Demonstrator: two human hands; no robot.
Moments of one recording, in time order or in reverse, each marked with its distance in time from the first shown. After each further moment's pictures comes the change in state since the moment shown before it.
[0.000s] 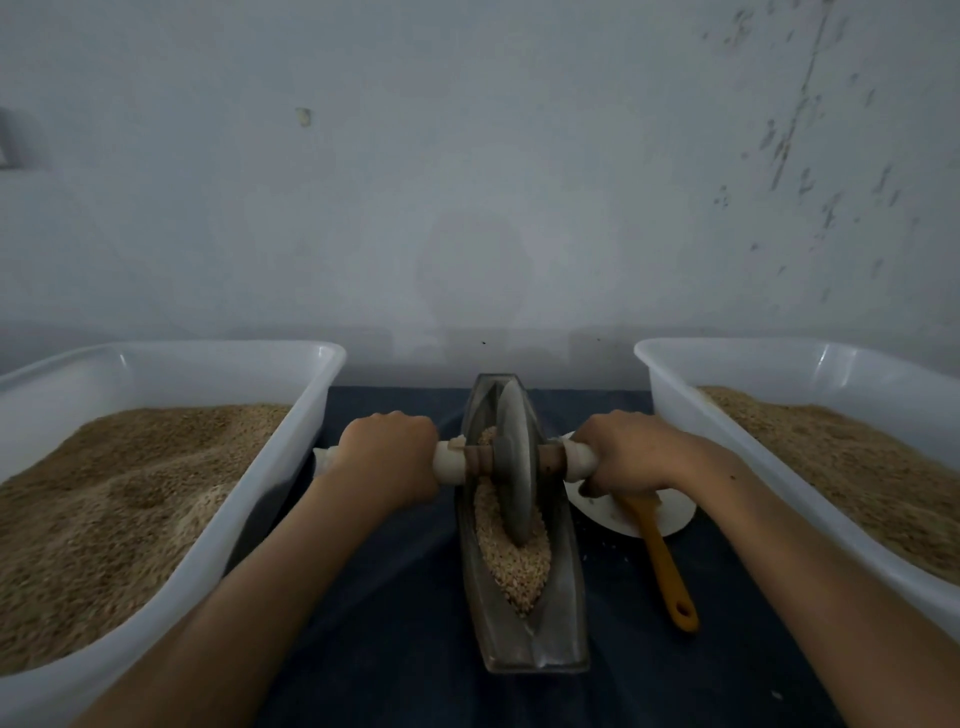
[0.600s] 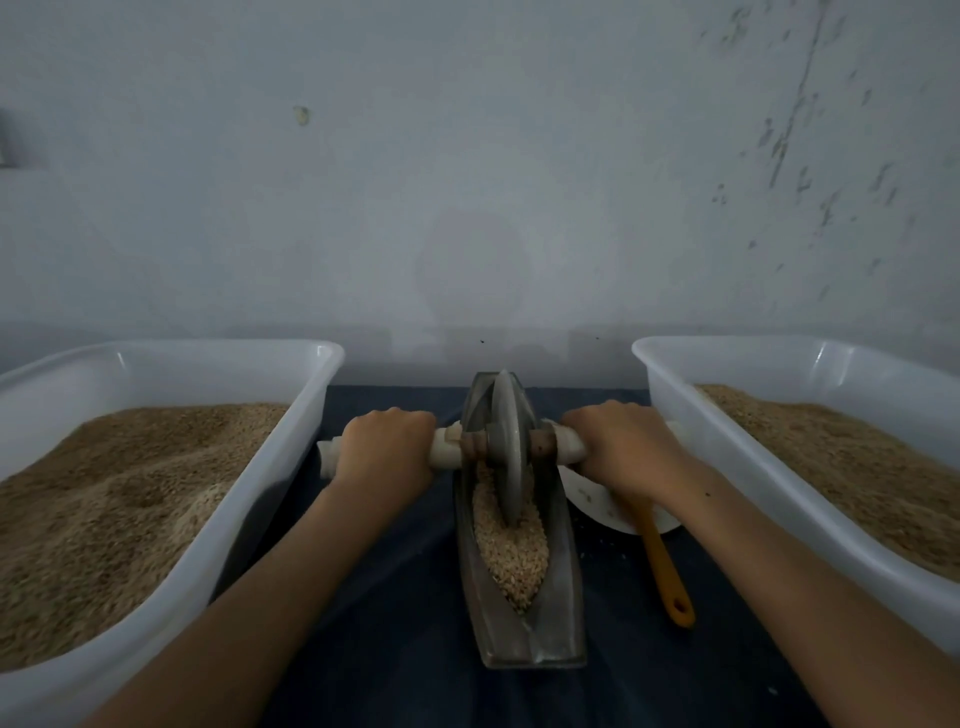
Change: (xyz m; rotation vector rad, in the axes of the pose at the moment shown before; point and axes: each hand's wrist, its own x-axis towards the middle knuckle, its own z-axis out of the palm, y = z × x) left_hand -0.002 0.003 0.008 -0.004 0.183 -0.038; right_hand 0.007 0.000 0.017 -0.099 0.352 -0.014
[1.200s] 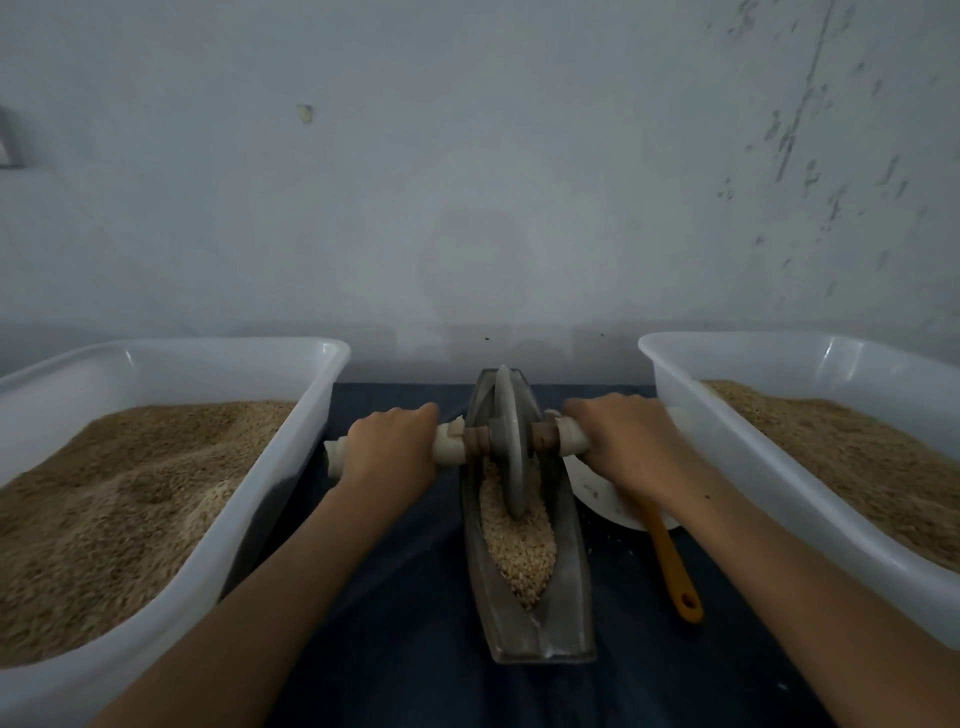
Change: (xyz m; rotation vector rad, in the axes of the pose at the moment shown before) left_hand -0.003 -0.002 0.004 -0.087 0.046 -0.019; right_hand 0.001 -0.001 0.008 -0.031 0.153 -0.034
